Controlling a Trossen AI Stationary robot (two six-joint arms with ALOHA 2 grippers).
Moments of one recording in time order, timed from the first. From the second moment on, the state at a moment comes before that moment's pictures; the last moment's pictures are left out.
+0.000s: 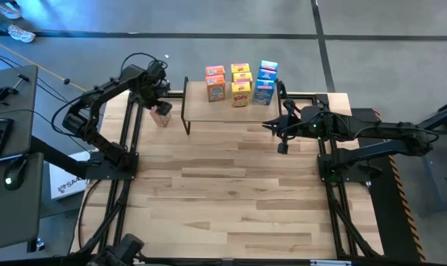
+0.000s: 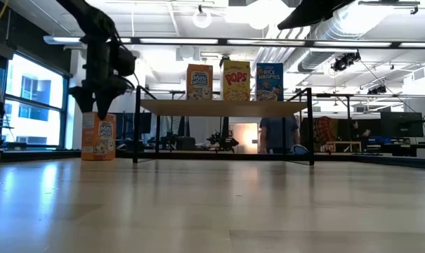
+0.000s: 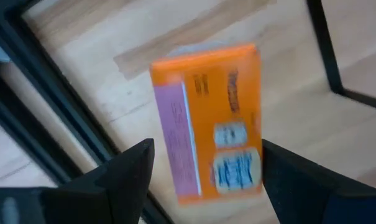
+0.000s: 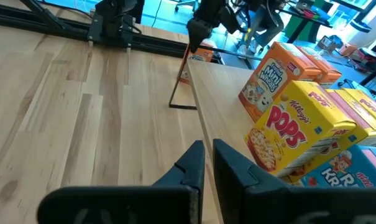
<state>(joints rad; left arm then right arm) 1.04 1.53 1.18 -1.19 0.01 -0.03 -0.10 0.96 0.90 -0.33 0.20 -0.27</state>
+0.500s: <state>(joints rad) 1.02 1.52 1.13 -1.06 0.01 0.04 -0.10 0.96 0.90 -0.33 0.20 -0.24</state>
